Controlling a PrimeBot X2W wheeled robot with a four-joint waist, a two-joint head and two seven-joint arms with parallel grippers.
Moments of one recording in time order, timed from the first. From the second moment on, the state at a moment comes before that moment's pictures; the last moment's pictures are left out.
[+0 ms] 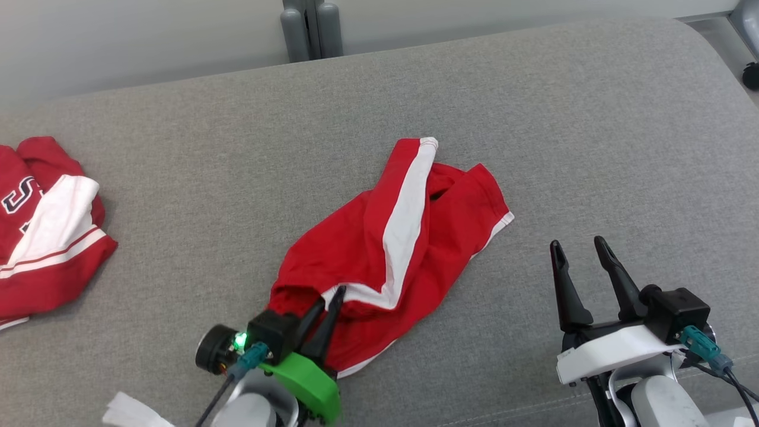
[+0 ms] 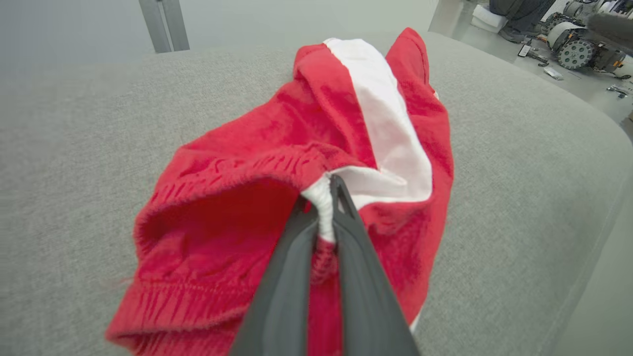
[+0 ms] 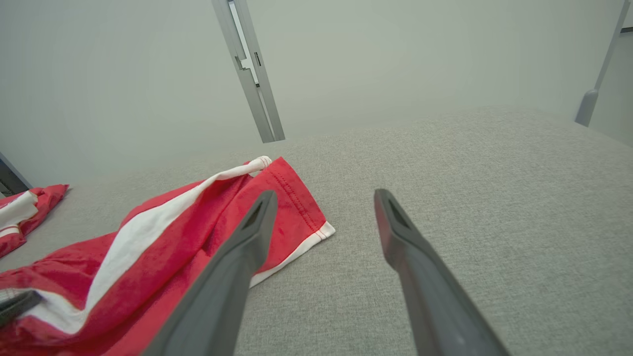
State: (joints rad) left arm -0.22 0.14 -0.55 0.43 -0.33 -0.10 -0.24; right arm -0.07 -0.09 0.10 0.16 0.27 0.13 -0.26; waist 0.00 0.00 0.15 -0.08
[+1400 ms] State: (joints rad) left arm -0.39 0.22 -0.23 0.60 -0.31 -0.11 -0.26; right arm -0.07 -0.08 0.11 0.20 0.27 0.13 -0.26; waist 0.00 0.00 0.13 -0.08
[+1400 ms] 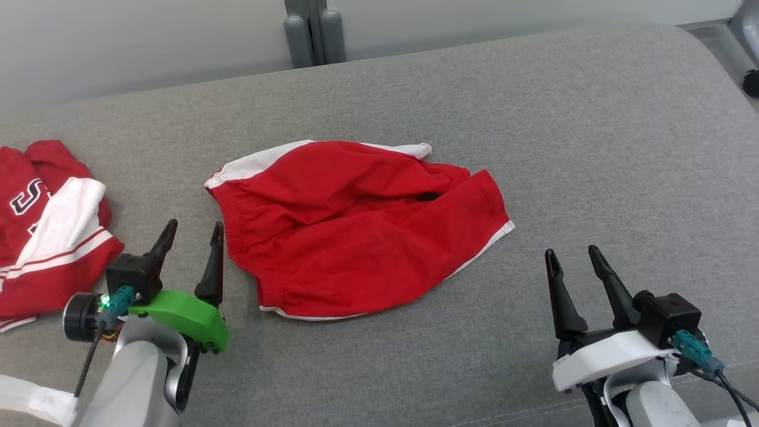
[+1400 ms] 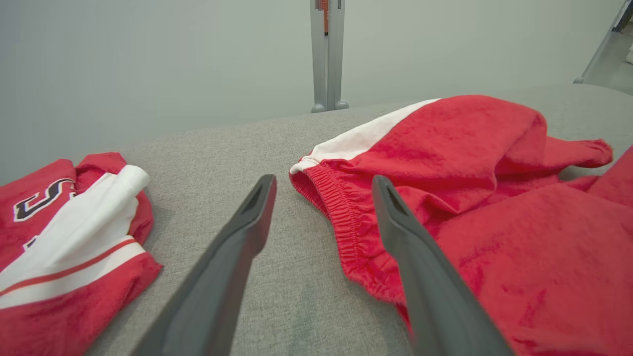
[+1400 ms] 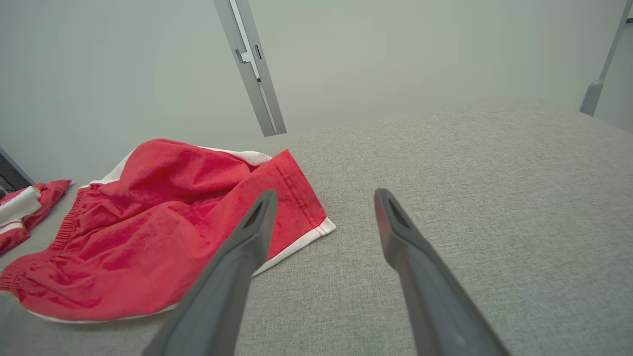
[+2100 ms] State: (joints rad) left arm -0.21 0.14 -0.36 0.53 -0.28 -0.13 -0.26; right arm -0.08 -0.09 0.11 0.19 0.27 0.13 -0.26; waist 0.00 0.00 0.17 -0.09
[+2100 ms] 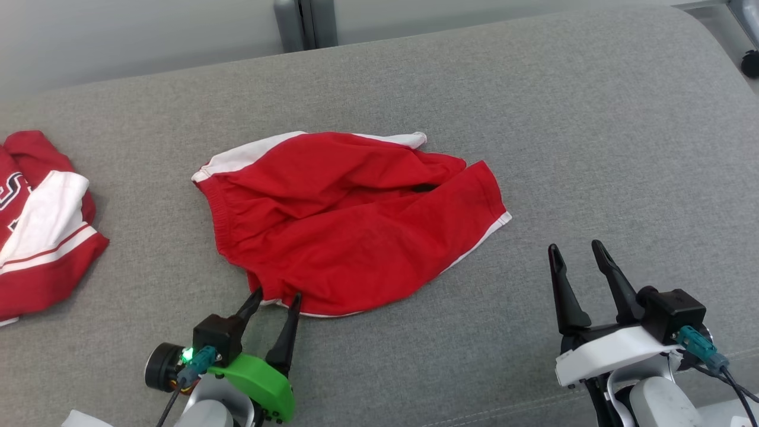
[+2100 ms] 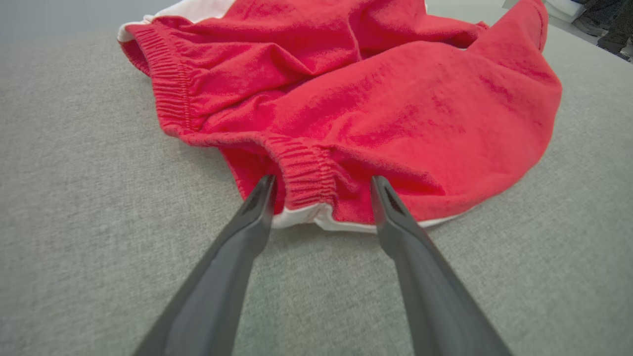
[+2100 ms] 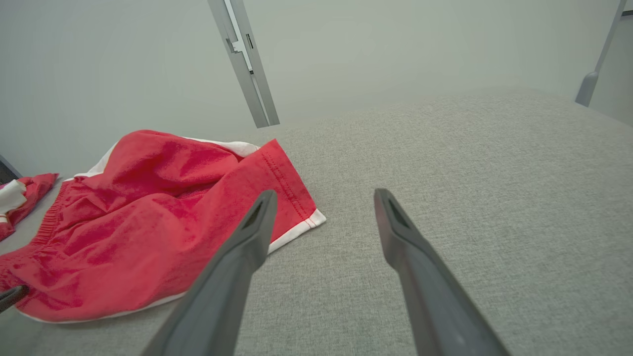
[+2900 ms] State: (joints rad) left arm 0.03 0.21 -0.38 0.20 -0.41 -0.10 -0.16; right arm -0.05 -0.09 0.09 0.21 0.28 0.13 -0.26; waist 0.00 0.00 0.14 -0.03
